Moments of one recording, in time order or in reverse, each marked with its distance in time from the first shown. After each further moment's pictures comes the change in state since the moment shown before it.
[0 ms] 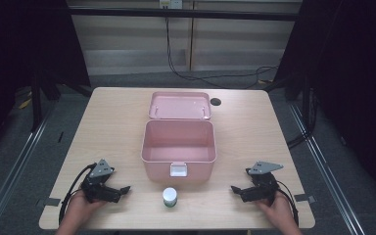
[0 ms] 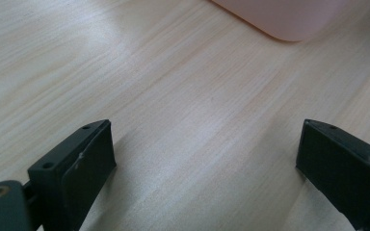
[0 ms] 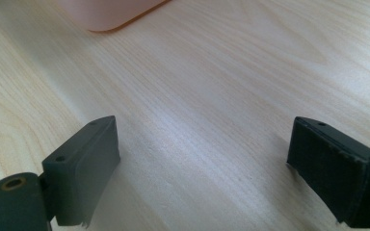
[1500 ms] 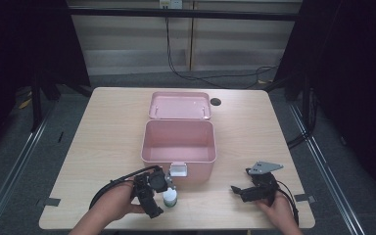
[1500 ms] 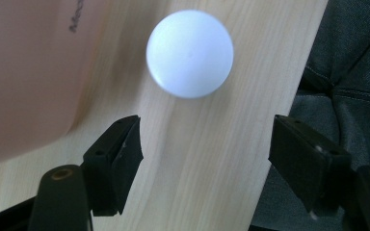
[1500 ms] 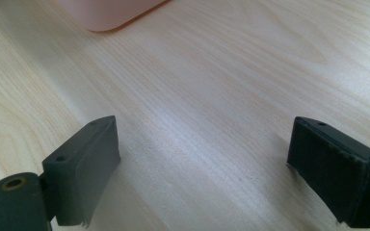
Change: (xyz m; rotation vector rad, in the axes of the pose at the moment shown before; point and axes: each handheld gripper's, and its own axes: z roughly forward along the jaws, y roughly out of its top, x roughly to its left) left arm -0.137 0.133 0.014 0.582 -0.278 0.424; right arm 0.000 0.000 0.000 0.000 0.000 0.000
